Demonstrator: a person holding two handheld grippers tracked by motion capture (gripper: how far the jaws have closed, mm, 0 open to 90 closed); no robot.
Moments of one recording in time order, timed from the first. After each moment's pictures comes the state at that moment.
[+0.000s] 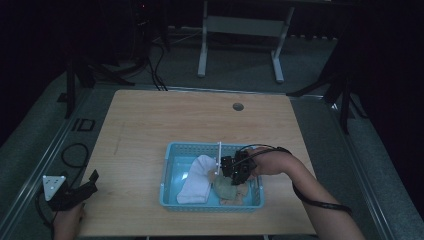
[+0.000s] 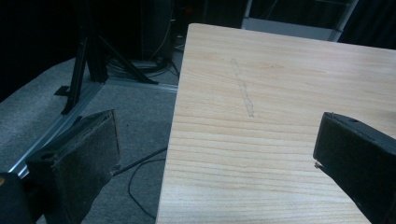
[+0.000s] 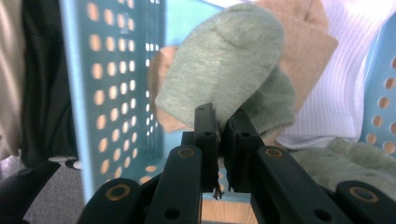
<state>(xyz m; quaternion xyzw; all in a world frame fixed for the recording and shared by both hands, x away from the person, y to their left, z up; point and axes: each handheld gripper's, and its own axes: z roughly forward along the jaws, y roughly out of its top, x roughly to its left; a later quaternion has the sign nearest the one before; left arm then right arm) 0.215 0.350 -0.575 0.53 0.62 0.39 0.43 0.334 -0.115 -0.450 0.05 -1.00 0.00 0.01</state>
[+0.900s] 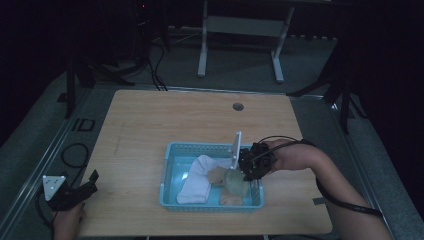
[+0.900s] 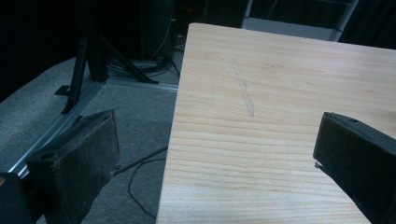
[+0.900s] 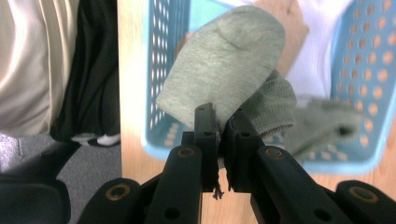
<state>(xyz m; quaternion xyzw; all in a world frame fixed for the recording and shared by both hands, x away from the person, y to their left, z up) 0.215 0.350 -0.575 0.53 0.62 0.39 0.43 0.315 -0.150 -0.382 0.05 -1.00 -0.03 0.00</state>
